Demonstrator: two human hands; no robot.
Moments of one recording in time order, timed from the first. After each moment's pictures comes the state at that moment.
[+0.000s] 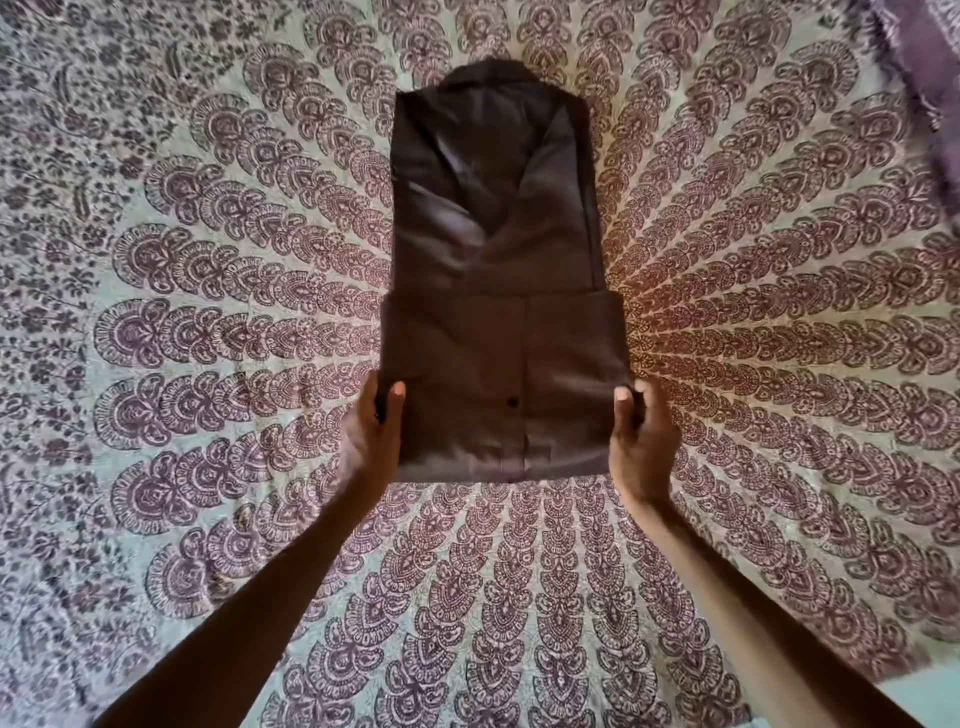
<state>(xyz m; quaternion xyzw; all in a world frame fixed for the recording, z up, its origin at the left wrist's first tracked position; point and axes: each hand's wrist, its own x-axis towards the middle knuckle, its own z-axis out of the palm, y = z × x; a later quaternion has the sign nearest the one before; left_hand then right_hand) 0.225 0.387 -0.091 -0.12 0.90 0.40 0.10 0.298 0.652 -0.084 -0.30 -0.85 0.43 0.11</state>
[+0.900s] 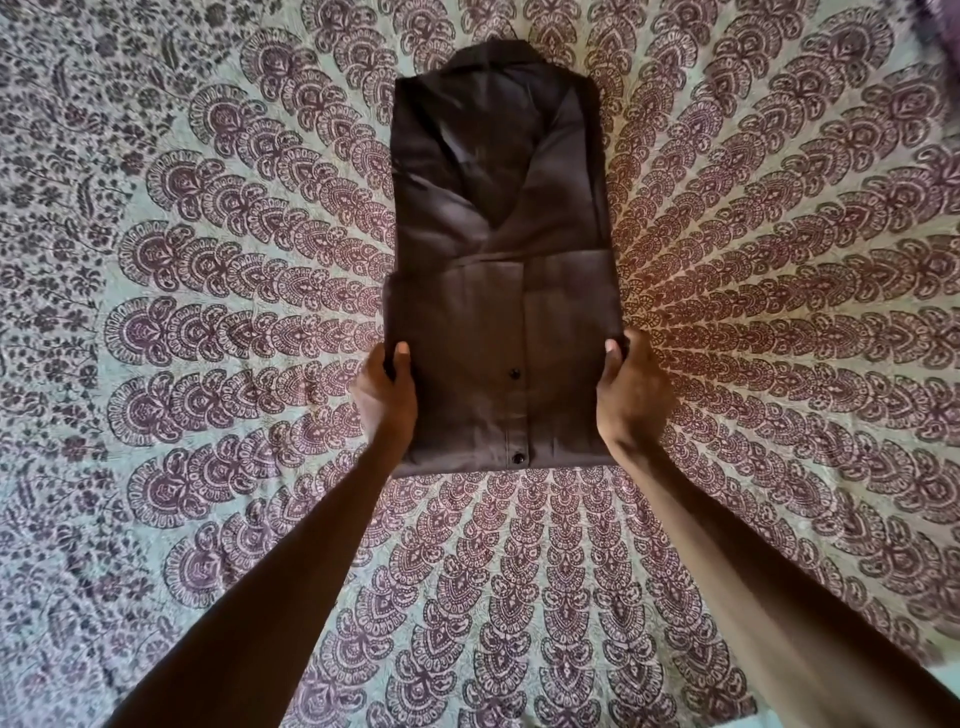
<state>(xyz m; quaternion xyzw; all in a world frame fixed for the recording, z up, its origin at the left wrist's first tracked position) 0.183 0.412 -0.100 -0.19 0.90 0.39 0.03 0.242 0.657 -0.109 -0.30 -0.94 0.18 0.07</state>
